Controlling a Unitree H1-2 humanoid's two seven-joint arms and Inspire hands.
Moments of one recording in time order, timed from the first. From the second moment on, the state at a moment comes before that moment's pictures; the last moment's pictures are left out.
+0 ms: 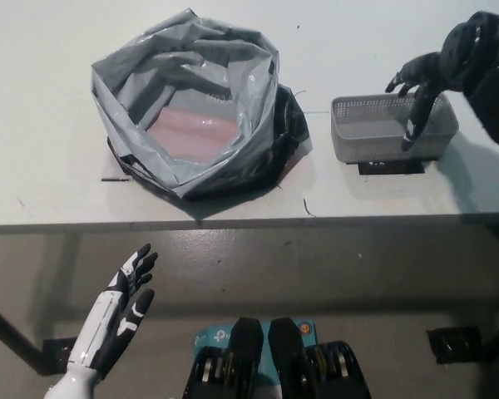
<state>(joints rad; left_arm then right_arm) 0.02 0.20 -0.04 -0.07 0.05 -0.18 -0.12 -1.35 -0.32 0.59 1.18 -0.55 0.29 0.74</state>
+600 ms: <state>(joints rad) 0.02 0.20 -0.04 -0.08 0.05 -0.19 -0.12 -1.40 -0.24 0.55 1.26 -0.55 0.22 0.55</state>
